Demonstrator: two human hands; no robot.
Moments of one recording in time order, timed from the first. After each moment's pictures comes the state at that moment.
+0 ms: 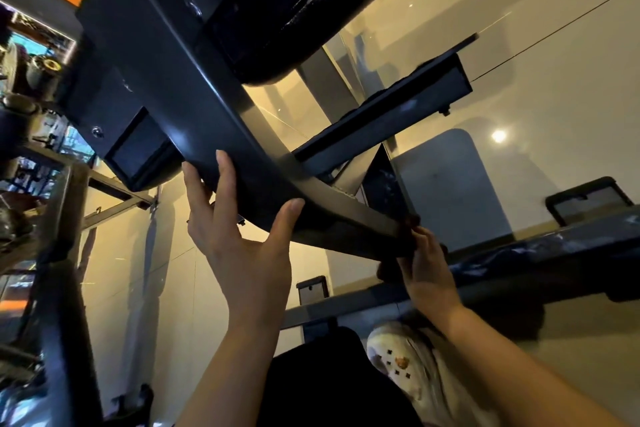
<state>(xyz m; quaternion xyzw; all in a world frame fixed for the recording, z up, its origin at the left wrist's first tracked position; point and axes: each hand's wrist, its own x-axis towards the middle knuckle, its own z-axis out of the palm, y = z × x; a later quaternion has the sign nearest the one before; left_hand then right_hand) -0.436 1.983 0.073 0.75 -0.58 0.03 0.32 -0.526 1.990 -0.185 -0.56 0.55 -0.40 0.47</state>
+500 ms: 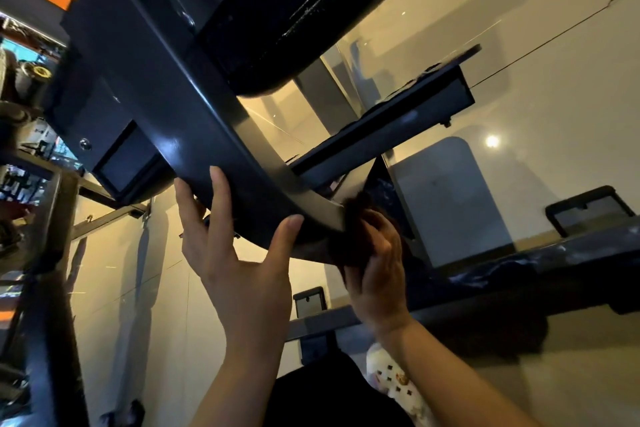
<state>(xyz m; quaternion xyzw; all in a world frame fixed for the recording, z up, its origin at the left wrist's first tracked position) -0.433 1.984 0.069 0.74 -0.58 0.03 0.33 -0.476 1.980 -0.102 -0.50 0.46 -0.65 0.33</state>
